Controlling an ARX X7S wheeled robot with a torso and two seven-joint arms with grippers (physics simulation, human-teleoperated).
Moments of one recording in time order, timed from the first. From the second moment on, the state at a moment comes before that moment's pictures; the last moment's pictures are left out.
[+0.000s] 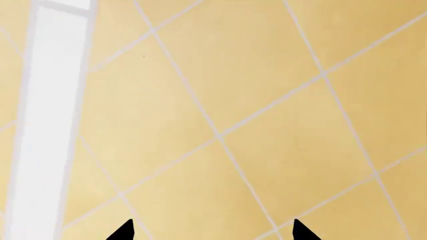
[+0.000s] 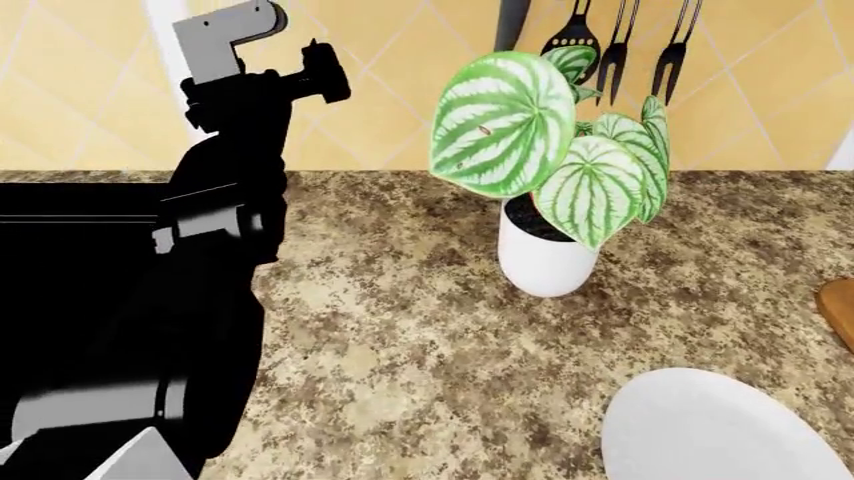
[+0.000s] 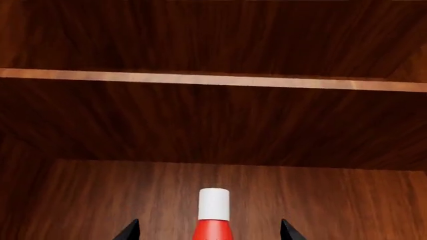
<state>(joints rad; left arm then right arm) -1.43 0.00 -0.15 -1.31 -0.10 0.08 0.02 2.14 0.62 -0.64 -0.23 1.46 0.82 1.02</state>
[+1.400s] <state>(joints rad) -1.41 0.00 -0.09 -1.31 -0.12 0.08 0.01 2.06 0.47 -0.71 0.21 1.31 0.80 0.78</state>
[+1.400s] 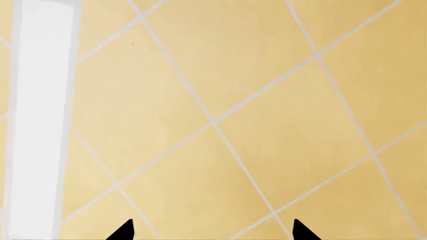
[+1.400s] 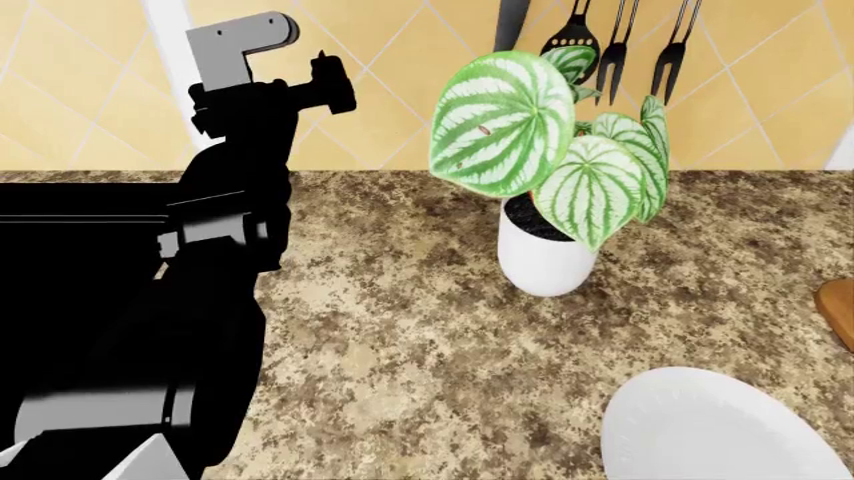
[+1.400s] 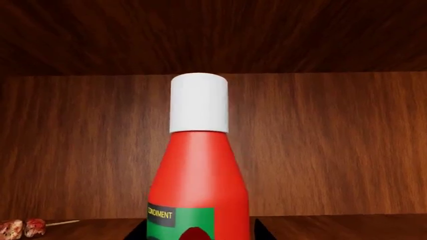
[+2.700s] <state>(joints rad) -1.41 0.00 -0.05 -1.31 -0.13 0.08 -0.01 2.23 0.58 -0.58 -0.36 1.67 0.89 0.90</state>
